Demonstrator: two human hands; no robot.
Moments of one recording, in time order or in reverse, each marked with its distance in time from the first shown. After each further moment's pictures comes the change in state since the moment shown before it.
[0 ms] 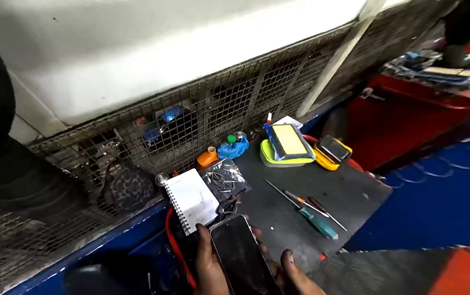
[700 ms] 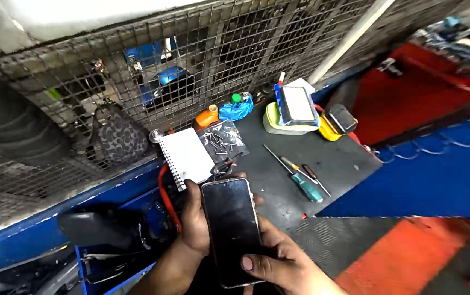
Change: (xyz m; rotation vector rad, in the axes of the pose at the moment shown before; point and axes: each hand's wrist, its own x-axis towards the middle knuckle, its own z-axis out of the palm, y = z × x) left_hand -0.013 0.016 -0.004 0.146 -0.082 -0.035; right_hand -0.004 0.004 0.021 -0.144 -0.158 -0.123
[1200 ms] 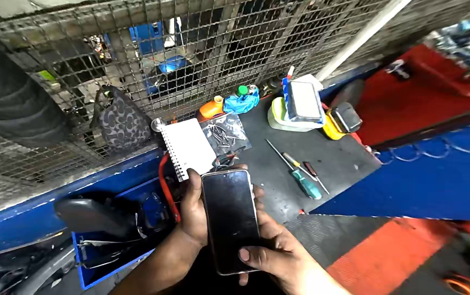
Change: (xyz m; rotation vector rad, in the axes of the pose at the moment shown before) left_hand -0.009 0.002 -0.005 0.025 0.089 0.027; right_hand 0.004 0.005 0.003 -0.039 -0.004 -0.002
